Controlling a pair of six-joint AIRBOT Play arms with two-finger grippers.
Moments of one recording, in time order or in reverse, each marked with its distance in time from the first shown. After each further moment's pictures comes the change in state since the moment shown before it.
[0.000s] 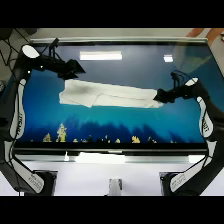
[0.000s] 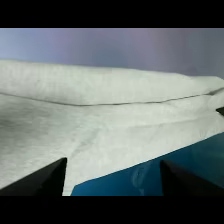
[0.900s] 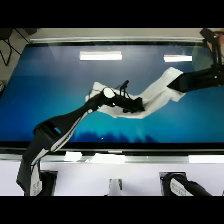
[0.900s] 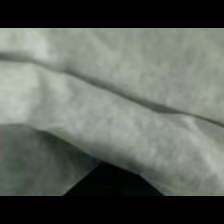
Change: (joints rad) left arm -0.629 -0.215 -0.172 -0.427 0.464 -0.068; right arm 0.018 0.755 0.002 0.010 0.412 -0.078
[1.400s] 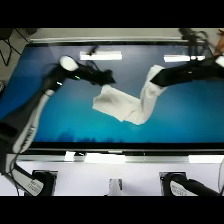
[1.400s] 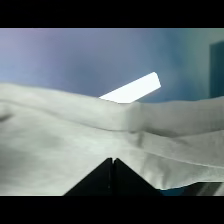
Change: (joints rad) left arm 0.370 0.366 -0.001 0.400 -0.246 0.076; right arm 0.238 -0.156 0.000 0.017 -0.272 0.056
